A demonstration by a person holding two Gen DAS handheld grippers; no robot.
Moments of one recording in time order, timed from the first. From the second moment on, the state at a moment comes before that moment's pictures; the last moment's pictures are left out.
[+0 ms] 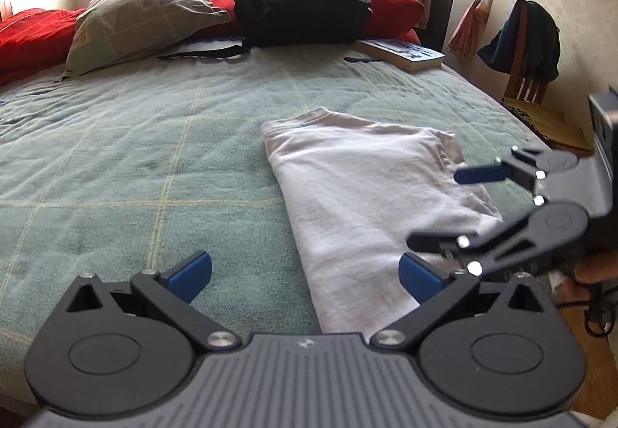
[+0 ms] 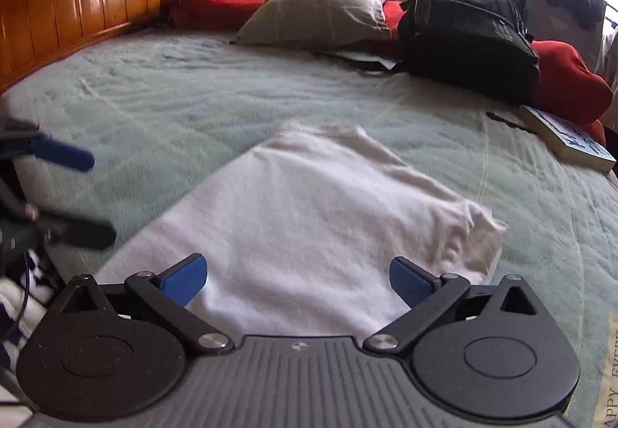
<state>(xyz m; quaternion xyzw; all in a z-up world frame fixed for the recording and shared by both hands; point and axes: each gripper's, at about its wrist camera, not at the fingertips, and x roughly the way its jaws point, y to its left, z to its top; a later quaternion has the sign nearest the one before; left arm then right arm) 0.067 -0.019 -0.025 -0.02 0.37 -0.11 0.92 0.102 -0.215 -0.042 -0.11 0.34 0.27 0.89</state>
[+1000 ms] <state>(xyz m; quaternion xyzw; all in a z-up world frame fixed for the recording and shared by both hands) 0.057 -0.016 -0.026 -0.03 0.36 -0.12 0.92 0.190 -0.223 -0.051 -0.05 0.40 0.21 0.89</state>
